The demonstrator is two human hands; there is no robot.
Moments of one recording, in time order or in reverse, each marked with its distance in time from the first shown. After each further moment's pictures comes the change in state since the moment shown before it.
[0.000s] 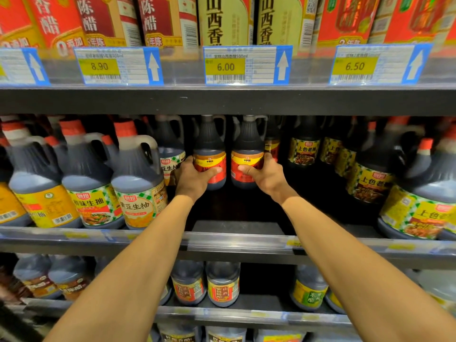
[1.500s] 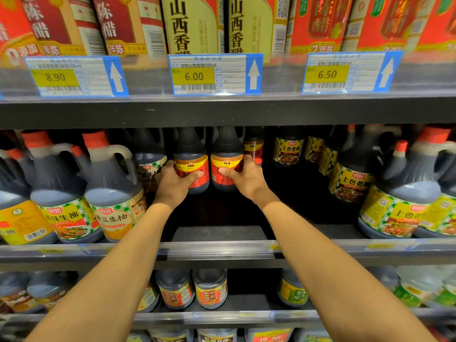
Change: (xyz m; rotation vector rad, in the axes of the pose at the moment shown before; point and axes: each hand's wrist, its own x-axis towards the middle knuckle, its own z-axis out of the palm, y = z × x) left_hand 0.003 0.002 -0.001 0.020 -0.010 0.034; right_hand 0.008 0.006 0.007 -0.003 -0.025 -0.010
